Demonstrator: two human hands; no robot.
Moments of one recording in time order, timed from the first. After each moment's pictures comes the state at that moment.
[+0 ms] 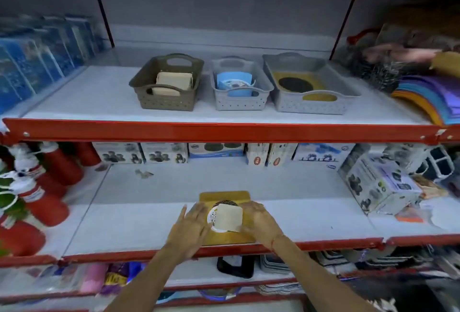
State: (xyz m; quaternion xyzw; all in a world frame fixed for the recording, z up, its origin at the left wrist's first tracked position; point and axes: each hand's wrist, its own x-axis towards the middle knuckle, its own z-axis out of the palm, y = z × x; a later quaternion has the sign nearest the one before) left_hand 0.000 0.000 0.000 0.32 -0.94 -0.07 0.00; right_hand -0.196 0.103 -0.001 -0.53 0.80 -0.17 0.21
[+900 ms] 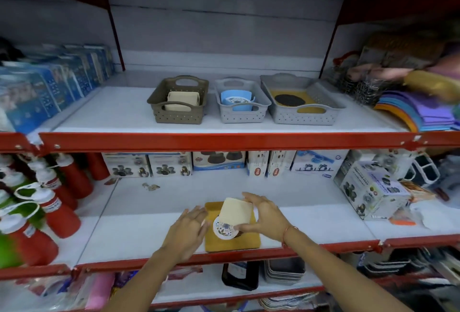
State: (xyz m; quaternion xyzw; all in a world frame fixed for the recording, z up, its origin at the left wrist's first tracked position) left_hand 0.026 -0.005 0.039 0.31 -0.94 -0.11 0.09; right_hand -0.175 0.117 0.080 -0.55 0.78 -0.22 0.21
